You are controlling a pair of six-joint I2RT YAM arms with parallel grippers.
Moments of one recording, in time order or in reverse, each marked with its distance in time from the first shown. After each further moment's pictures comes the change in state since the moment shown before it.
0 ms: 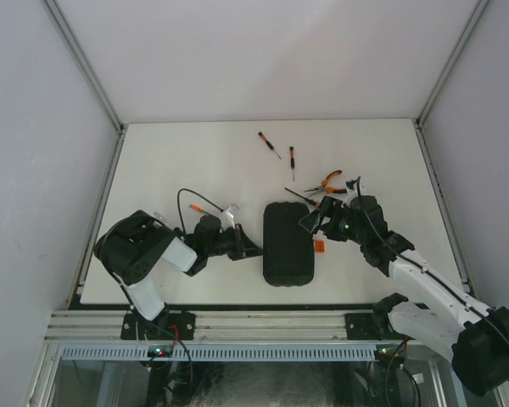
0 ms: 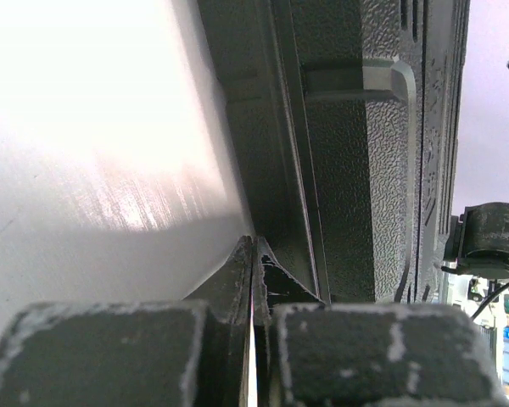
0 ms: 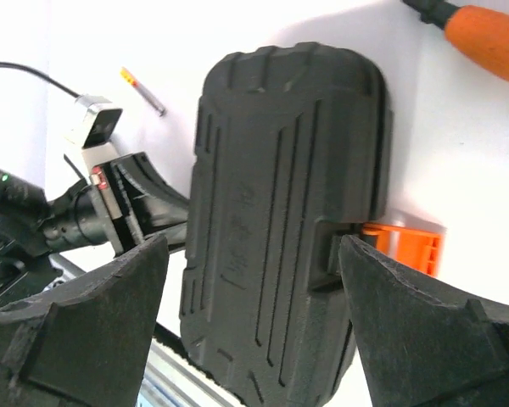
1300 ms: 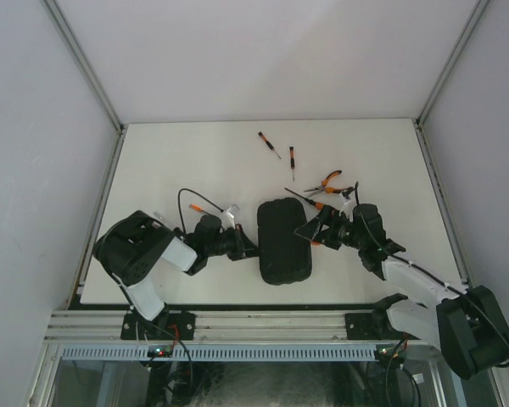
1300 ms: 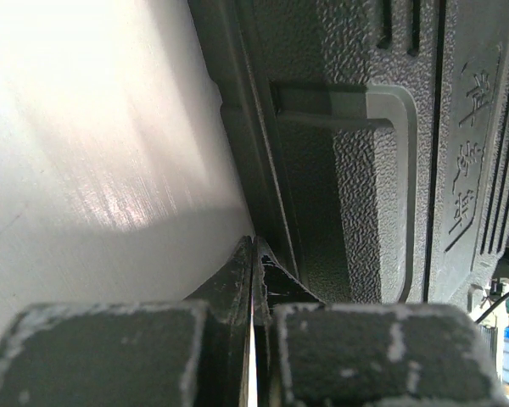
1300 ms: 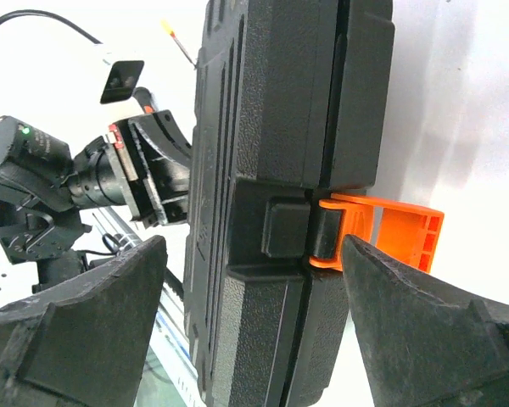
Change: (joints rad) left arm 0.000 -0.008 0.008 -0.039 0.001 0.007; right arm -0.095 0.143 -0.183 0.345 -0.294 0.082
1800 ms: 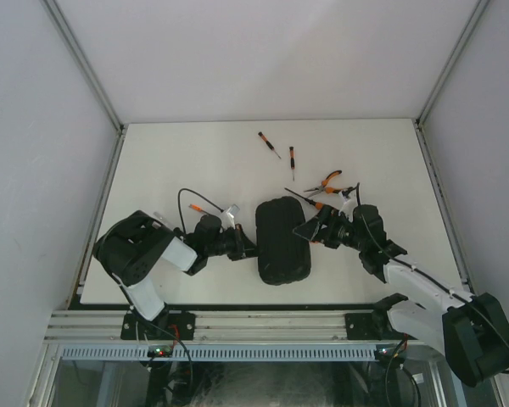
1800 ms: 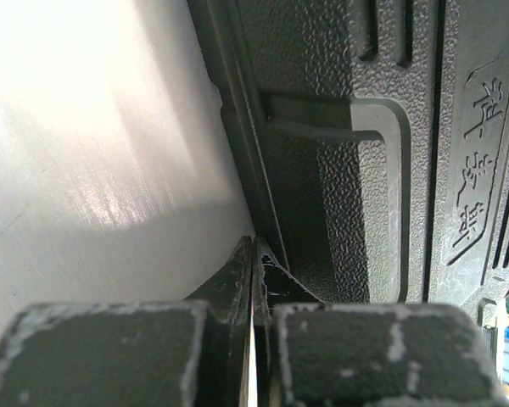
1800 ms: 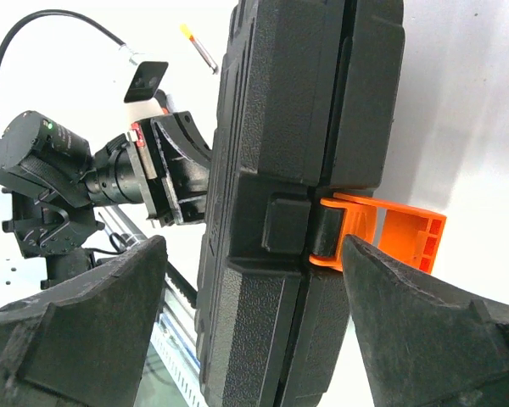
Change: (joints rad) left arm 0.000 0.000 0.000 0.000 0.000 0.000; right arm 0.031 -0.057 0.001 -0.002 0.018 0.013
